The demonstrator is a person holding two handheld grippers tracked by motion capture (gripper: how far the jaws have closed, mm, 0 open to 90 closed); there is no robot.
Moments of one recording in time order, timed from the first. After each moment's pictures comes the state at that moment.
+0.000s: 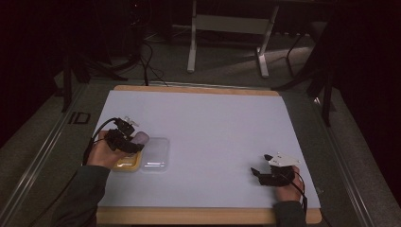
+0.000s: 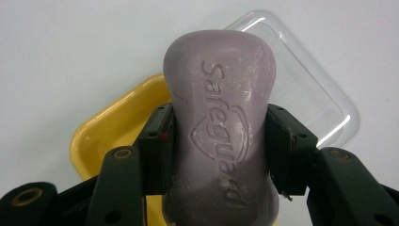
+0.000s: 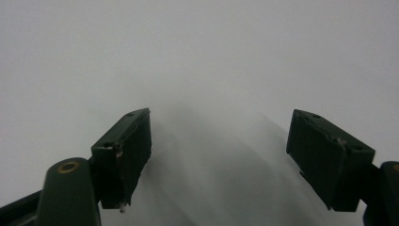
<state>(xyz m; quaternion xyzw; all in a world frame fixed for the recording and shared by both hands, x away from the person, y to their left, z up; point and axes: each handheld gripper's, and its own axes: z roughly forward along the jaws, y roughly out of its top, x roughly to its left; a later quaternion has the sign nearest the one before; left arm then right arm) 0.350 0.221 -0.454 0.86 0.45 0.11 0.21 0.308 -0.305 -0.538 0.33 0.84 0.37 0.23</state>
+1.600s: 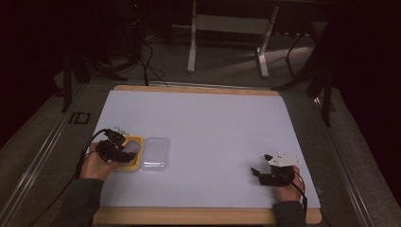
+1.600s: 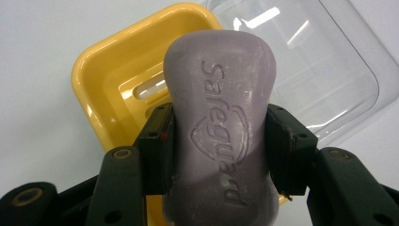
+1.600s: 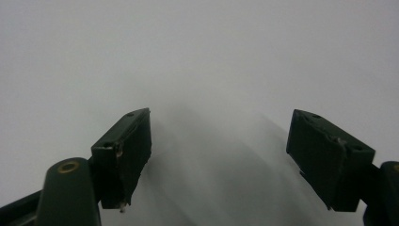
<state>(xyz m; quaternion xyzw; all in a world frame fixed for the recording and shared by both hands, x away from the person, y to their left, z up) 0.326 0.242 -0.477 0.83 0.50 0.11 0.21 0.307 -0.305 -0.538 0.33 0.83 0.38 0.23</state>
